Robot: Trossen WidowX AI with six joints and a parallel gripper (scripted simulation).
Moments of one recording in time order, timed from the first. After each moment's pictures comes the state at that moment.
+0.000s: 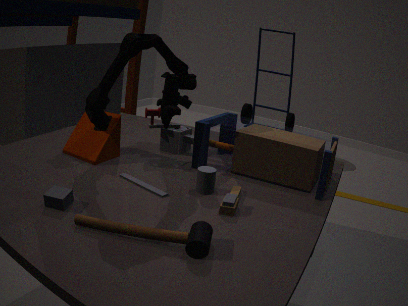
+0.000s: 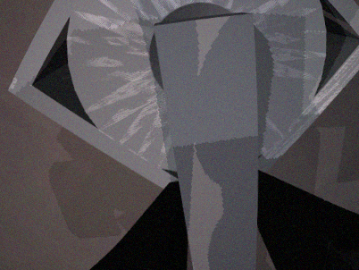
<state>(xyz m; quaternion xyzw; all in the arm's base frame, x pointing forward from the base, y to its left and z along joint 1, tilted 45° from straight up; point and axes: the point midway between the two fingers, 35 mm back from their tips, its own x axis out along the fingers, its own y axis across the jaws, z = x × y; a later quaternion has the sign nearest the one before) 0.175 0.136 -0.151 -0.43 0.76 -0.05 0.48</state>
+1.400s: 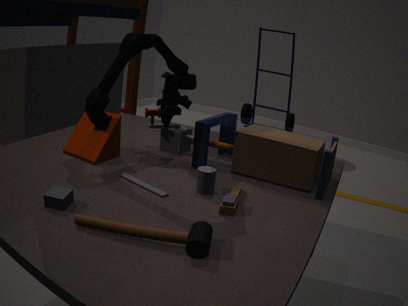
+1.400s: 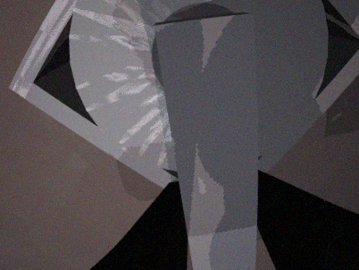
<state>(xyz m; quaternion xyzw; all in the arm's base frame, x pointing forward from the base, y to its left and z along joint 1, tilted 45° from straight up) 0.175 0.136 -0.151 -0.44 0.76 -0.05 0.48</state>
